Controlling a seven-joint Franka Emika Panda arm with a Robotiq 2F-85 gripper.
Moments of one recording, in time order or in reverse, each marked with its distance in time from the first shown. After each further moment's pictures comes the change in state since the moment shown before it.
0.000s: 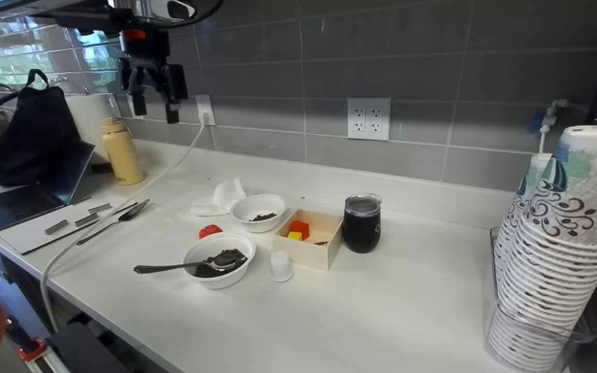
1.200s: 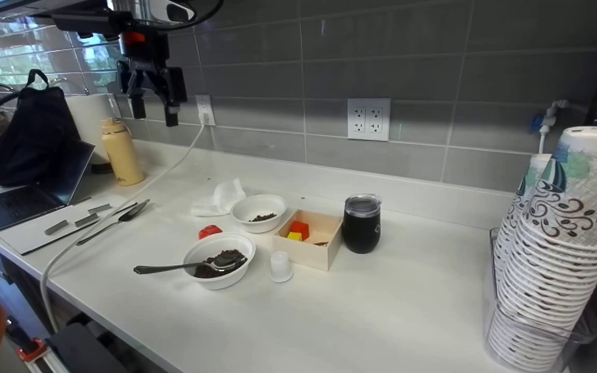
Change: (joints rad) arm -0.001 0.001 0.009 -0.007 -0.007 -0.007 0.006
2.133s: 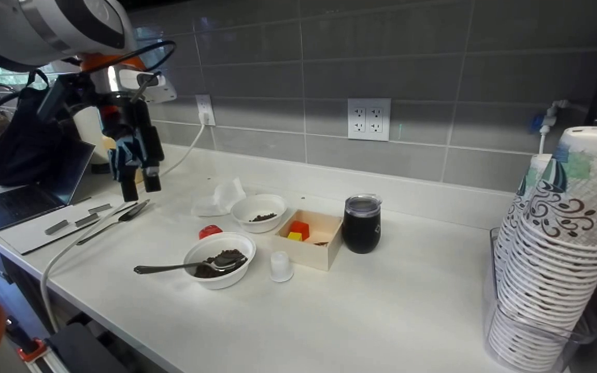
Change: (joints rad) arm -0.012 0.117 0.214 -0.145 -0.289 -0.144 0.381
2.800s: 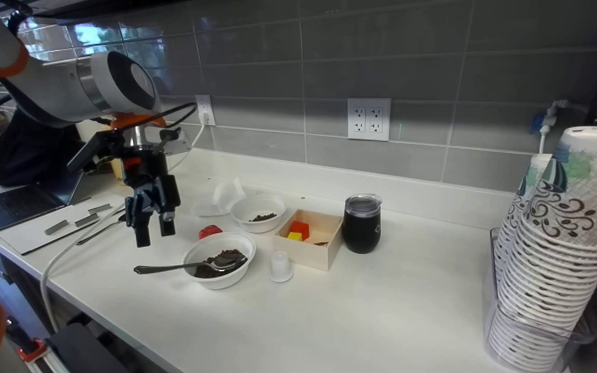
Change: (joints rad) arm 0.021 0.293 -0.010 0.004 -0.116 0.083 0.088
